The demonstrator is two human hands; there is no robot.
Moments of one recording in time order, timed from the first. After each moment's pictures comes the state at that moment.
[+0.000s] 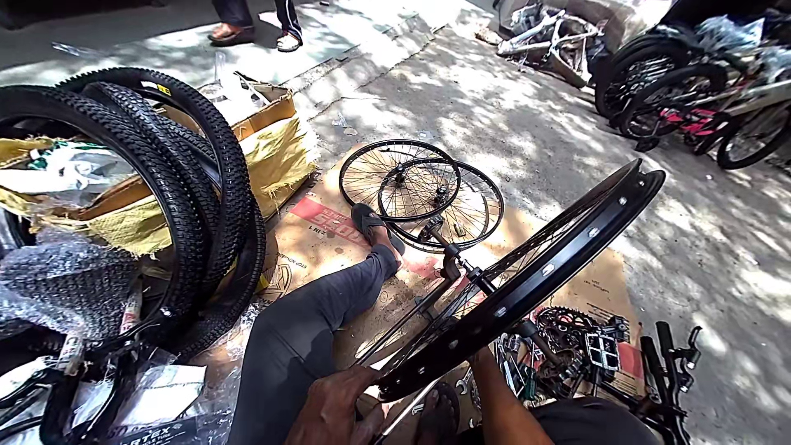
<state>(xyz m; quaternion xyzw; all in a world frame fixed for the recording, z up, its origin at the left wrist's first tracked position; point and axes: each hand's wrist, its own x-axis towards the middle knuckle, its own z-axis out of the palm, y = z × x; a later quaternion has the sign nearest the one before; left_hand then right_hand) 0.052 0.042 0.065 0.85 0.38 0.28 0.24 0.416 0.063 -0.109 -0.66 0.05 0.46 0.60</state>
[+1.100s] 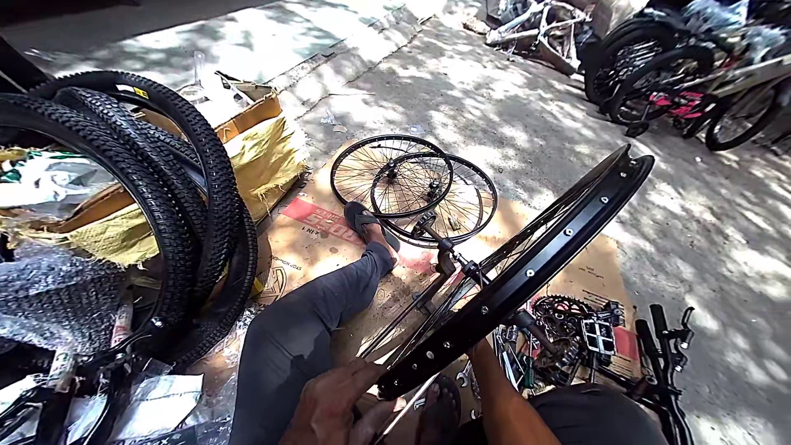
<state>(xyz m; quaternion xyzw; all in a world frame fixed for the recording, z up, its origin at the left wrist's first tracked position) 0.054 0.050 0.101 0.85 0.33 0.32 0.25 0.420 0.061 -0.106 -0.67 0.04 0.47 0.58</state>
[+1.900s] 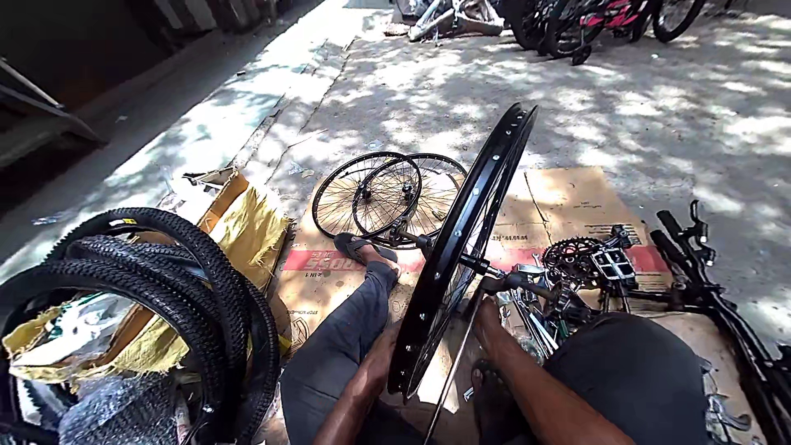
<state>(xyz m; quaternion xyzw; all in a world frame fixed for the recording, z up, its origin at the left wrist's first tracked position) 0.124 0.135 0.046 0.63 0.34 0.08 0.69 0.374 0.066 -0.082 -0.72 0.12 0.31 0.61</state>
